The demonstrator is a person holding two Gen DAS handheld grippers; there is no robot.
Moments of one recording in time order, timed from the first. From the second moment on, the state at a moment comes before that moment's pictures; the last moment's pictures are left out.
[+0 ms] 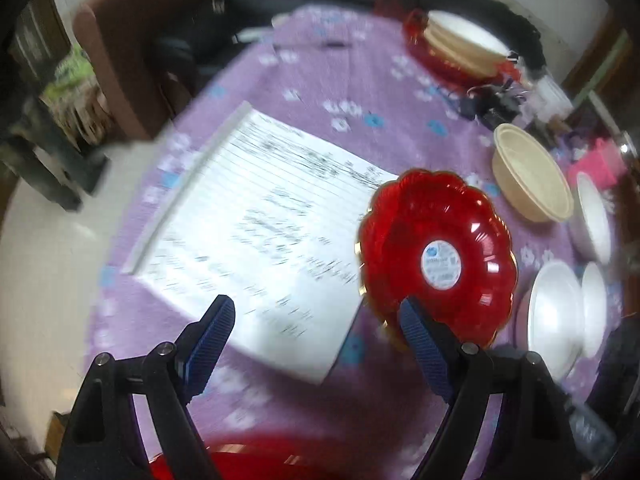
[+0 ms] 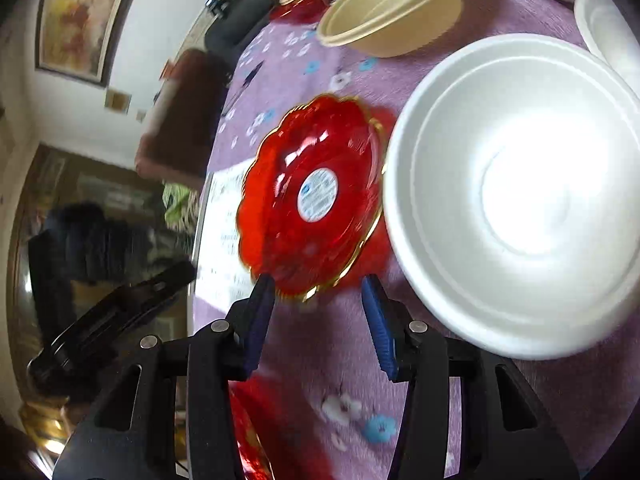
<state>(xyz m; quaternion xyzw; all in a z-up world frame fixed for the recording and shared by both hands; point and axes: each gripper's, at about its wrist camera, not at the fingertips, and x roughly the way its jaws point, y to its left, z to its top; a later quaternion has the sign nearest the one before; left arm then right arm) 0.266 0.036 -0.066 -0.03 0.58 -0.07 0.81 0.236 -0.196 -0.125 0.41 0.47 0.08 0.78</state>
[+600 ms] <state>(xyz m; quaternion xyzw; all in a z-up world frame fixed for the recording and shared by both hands) 0.294 0.002 -0.106 -0.03 0.62 -0.11 0.78 0.259 -0.203 -0.152 0.41 0.46 0.05 0.79</state>
